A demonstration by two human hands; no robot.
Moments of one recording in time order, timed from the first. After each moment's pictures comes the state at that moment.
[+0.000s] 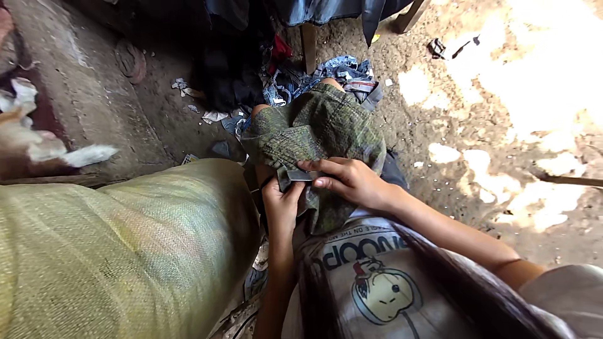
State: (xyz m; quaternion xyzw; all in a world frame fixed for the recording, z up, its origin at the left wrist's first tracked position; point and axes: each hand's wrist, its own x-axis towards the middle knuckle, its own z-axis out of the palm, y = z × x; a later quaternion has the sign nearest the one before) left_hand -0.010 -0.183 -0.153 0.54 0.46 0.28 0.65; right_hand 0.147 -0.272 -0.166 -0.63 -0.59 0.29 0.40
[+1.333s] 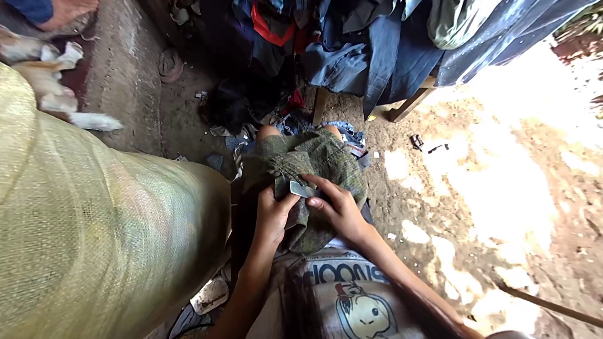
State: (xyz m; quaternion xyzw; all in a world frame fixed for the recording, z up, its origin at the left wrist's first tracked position) left_hand 0.016 -0.197 -0.128 0.43 0.45 0.34 0.71; right_hand 0.163 -0.278 -0.177 -0.64 -0.60 0.20 0.44
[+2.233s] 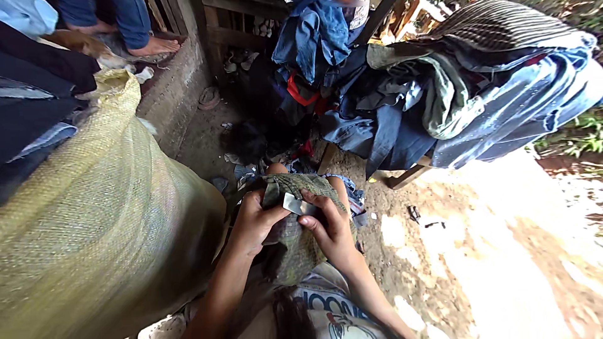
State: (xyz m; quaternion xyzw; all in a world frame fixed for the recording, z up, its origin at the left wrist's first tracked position) left_hand -0.015 -0.176 -0.067 0.46 0.35 0.44 0.69; right_hand 0.147 -0.236 -0.118 -0.52 -0.67 0.07 0.52
